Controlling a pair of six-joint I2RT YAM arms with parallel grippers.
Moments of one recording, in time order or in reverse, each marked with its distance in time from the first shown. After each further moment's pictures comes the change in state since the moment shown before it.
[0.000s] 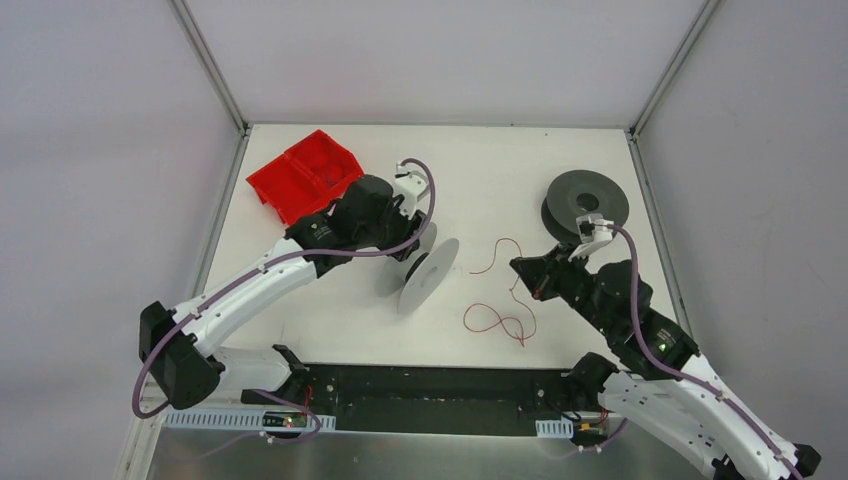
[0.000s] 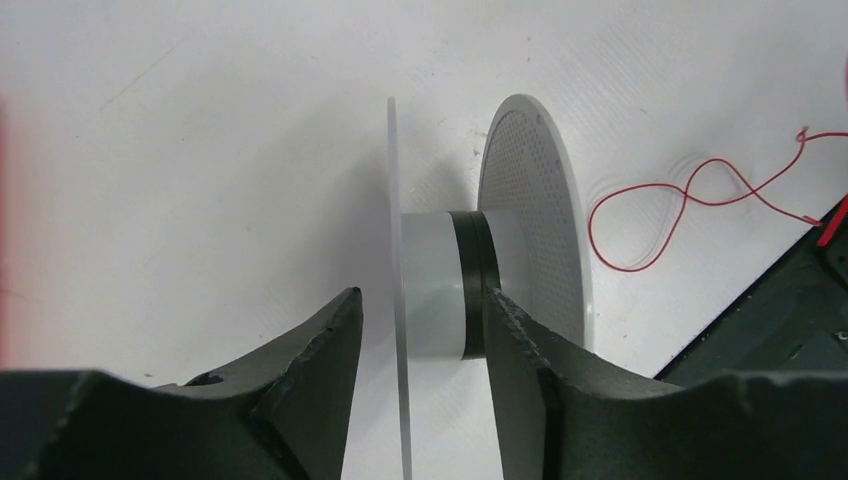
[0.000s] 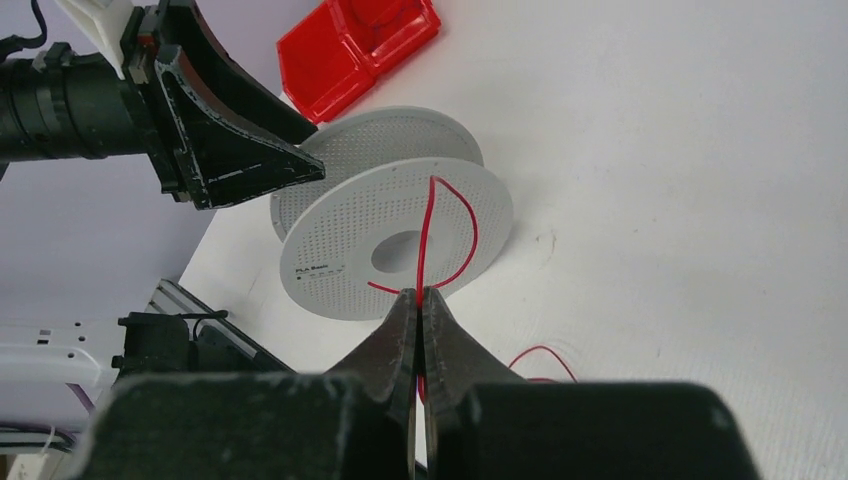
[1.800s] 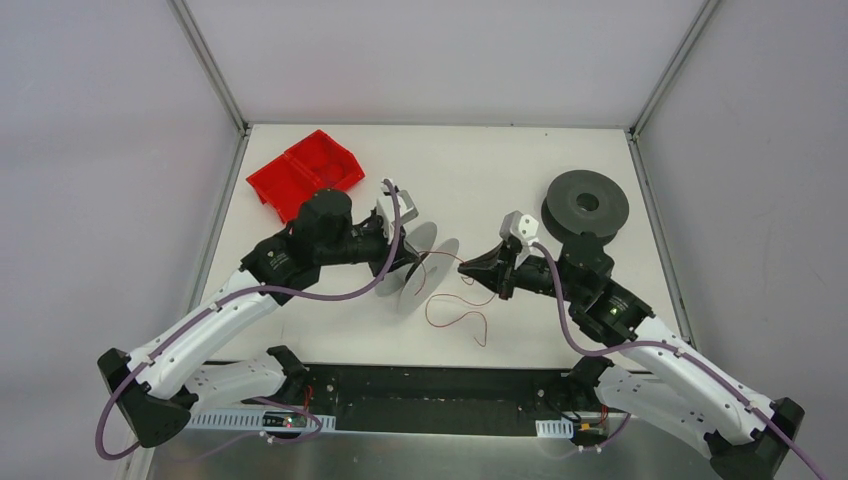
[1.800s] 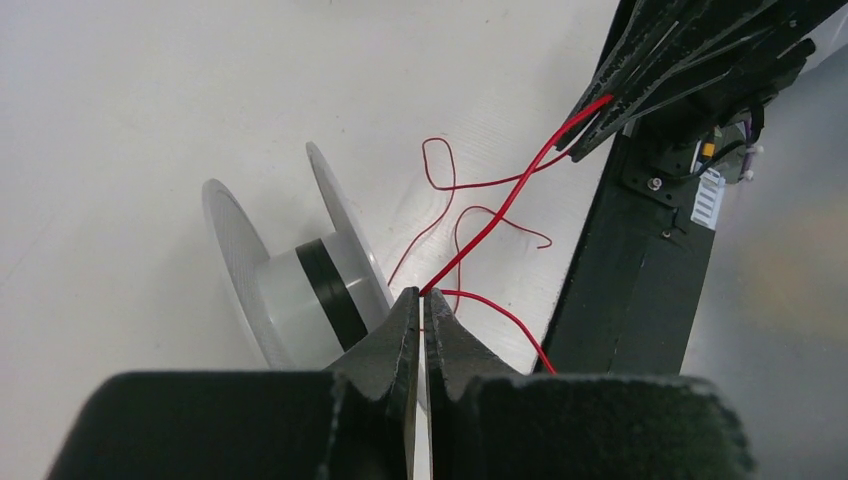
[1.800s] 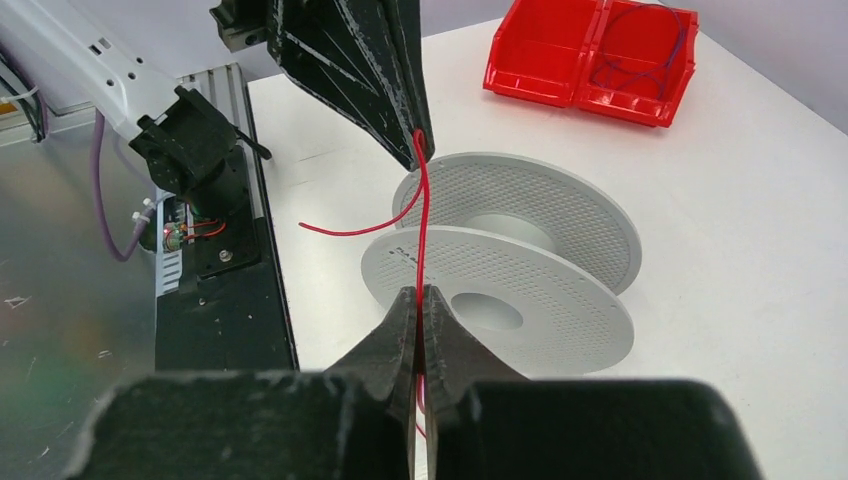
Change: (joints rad) left arm 0.000 -0.253 -0.079 0.076 0.381 0.092; right arm 0.000 0.277 -0.010 0.423 -0.620 -0.607
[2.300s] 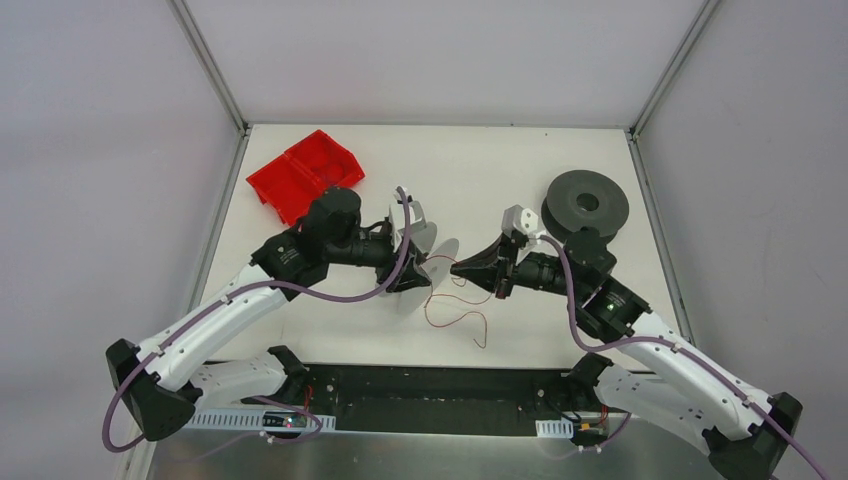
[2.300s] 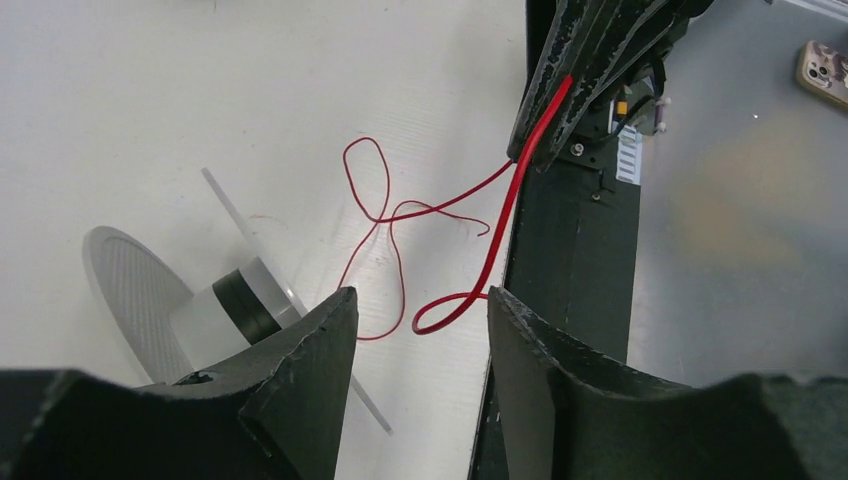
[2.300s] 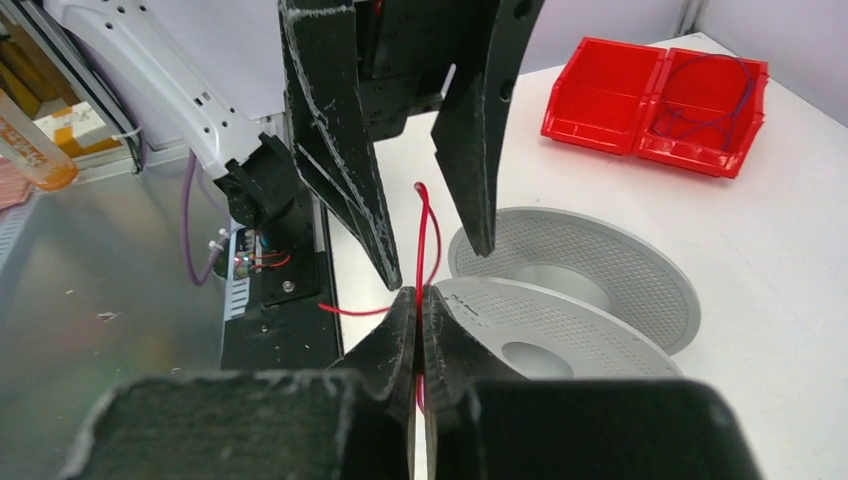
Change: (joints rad) left arm 0.000 0.032 -0.013 0.013 0.195 0.037; right arm 0.000 0.028 0.022 0.089 -0.104 0.091
